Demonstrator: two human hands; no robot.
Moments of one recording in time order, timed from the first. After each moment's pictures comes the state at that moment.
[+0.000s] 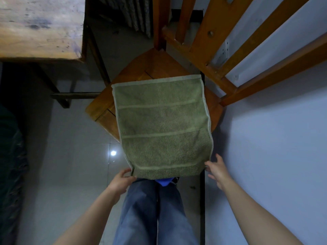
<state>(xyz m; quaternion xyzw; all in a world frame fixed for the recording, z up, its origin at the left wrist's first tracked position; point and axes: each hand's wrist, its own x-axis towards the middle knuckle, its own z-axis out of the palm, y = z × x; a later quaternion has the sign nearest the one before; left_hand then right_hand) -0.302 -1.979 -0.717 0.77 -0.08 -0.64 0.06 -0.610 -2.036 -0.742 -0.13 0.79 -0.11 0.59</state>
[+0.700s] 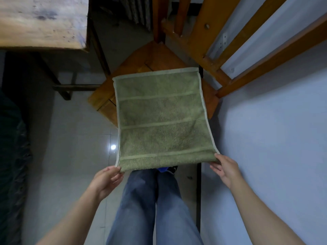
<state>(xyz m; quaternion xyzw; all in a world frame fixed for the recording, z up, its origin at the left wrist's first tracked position) -0.266 -1.945 -0.699 0.71 0.16 -0.63 0.29 -0.640 -2.016 -0.694 0.01 0.77 -0.25 0.59</state>
